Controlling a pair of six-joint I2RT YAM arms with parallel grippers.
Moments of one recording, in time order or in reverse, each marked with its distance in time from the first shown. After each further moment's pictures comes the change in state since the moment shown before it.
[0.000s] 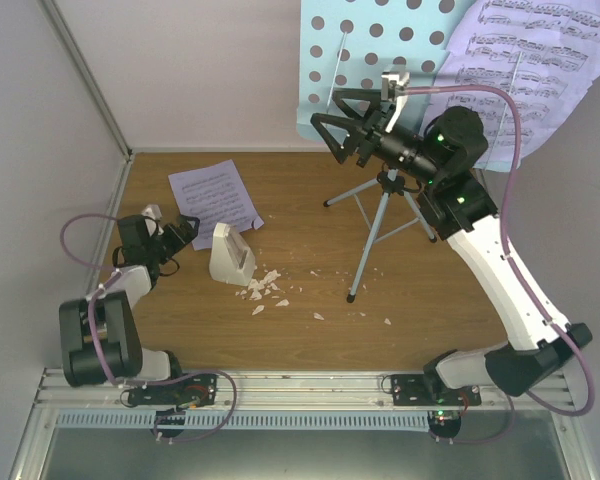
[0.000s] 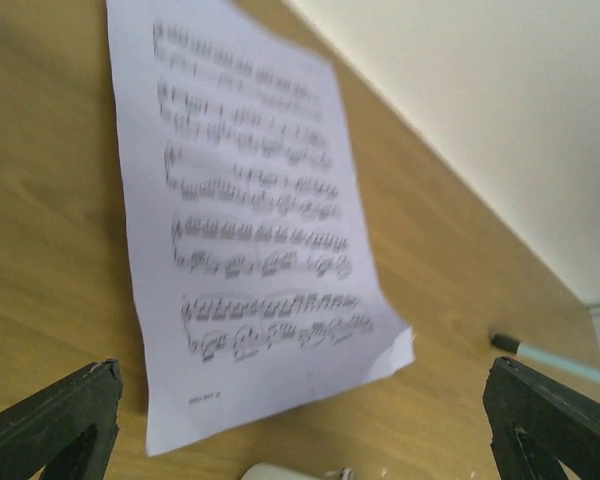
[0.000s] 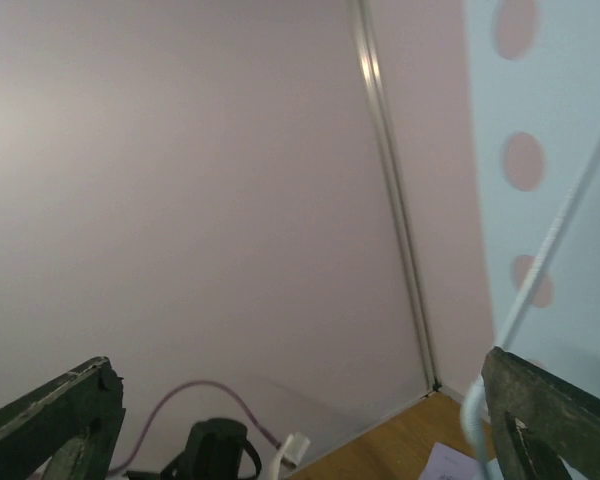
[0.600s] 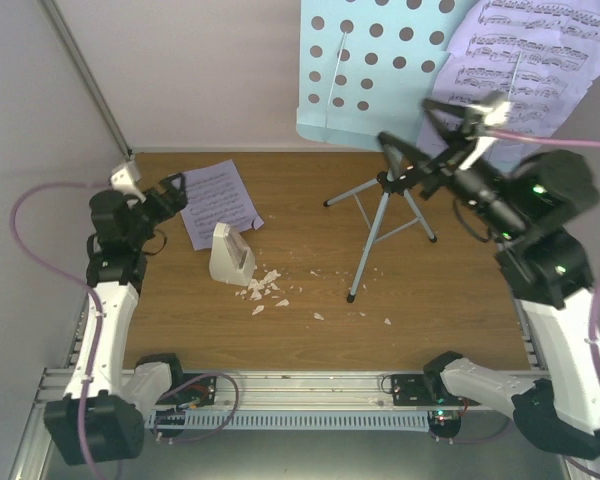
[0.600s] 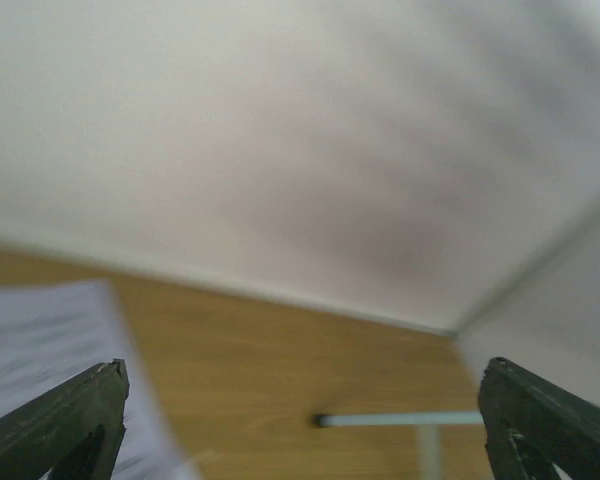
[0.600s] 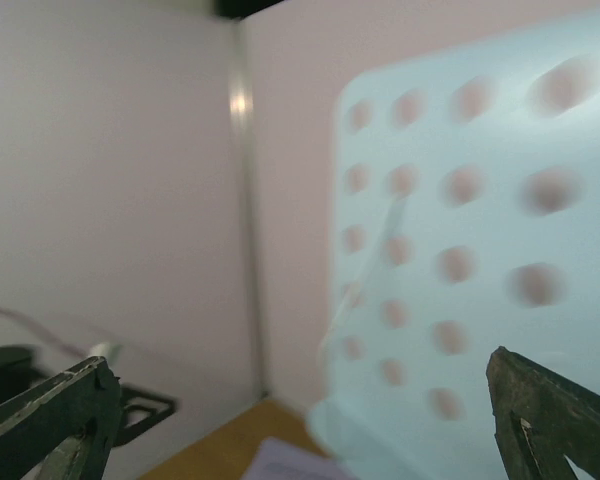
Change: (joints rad) left arm -0.193 -0.389 0.361 -0.332 -0.188 0.056; right arm 0.000 -0.313 0.097 -0.423 0.391 -0.318
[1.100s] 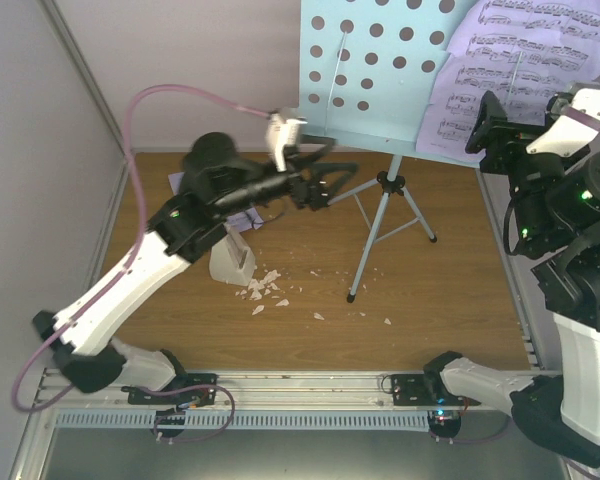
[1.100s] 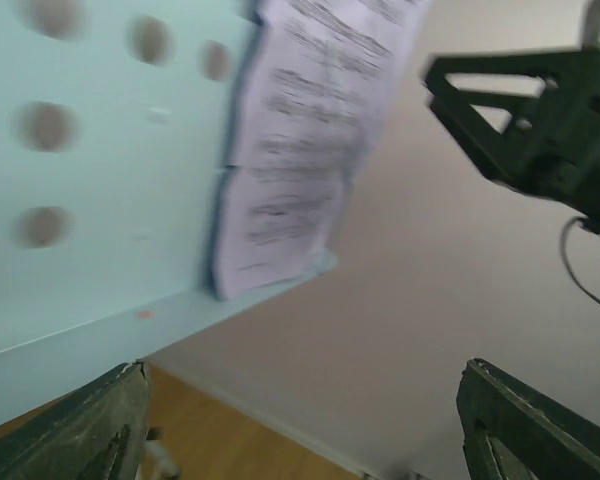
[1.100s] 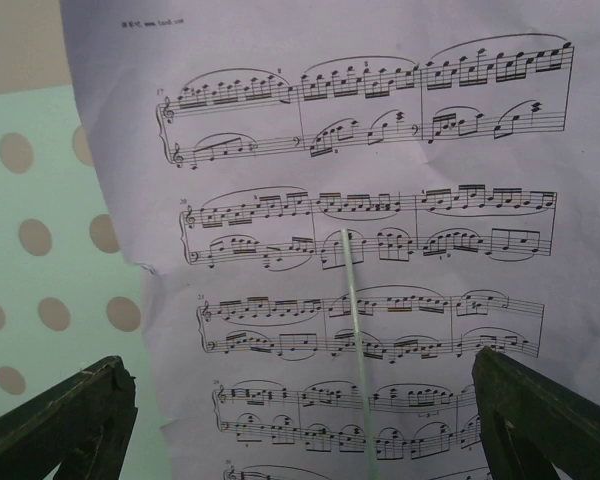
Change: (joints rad) left arm -0.819 0.342 0.673 -0.035 0.062 0.182; right arm -0.002 0.034 0.193 -0.230 0.721 -0.089
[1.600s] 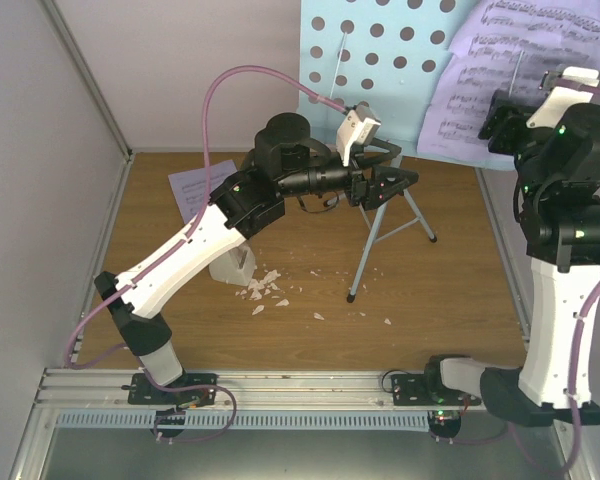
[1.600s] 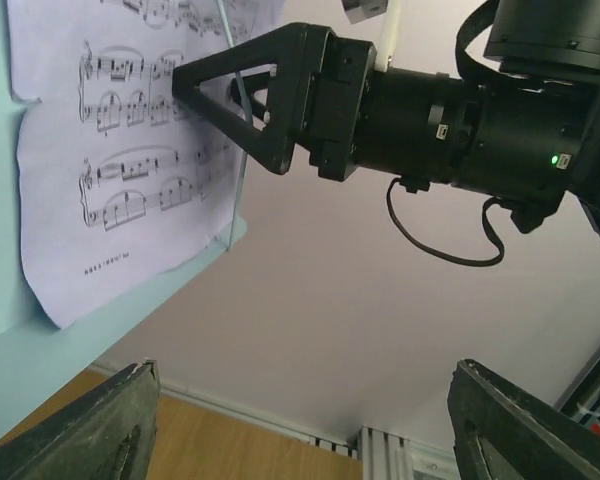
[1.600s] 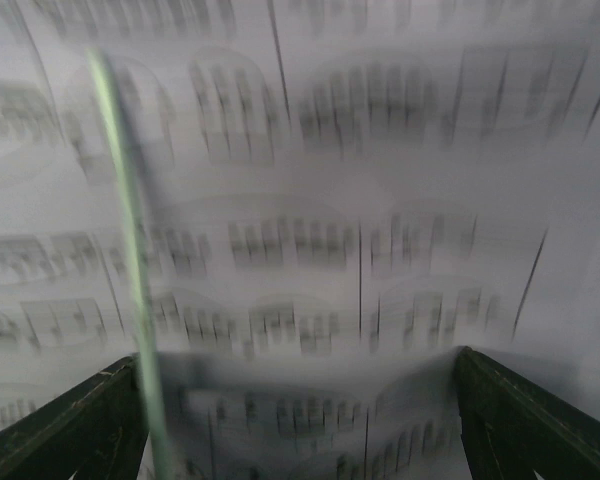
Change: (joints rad) left arm -0.143 0.390 0.396 -0.097 0.136 0.070; right arm -0.507 0.142 0.005 -0.125 -0.402 0.072
